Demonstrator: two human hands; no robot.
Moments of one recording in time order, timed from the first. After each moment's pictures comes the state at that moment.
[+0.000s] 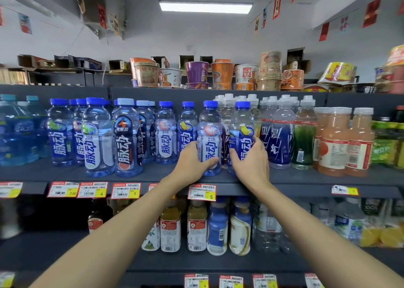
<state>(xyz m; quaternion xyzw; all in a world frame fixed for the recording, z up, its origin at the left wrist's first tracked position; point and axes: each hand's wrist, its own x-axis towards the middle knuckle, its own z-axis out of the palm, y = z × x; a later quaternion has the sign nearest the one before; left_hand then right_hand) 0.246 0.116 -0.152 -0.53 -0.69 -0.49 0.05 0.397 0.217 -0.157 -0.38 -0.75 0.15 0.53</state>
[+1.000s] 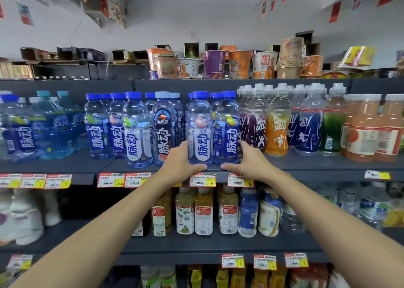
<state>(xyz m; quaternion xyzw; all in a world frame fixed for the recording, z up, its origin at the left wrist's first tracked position) 0.157 0.015 -0.163 -0.54 -0.74 -0.40 0.05 0.343 0.165 -0.160 -0.26 -0.89 0.23 0.30</state>
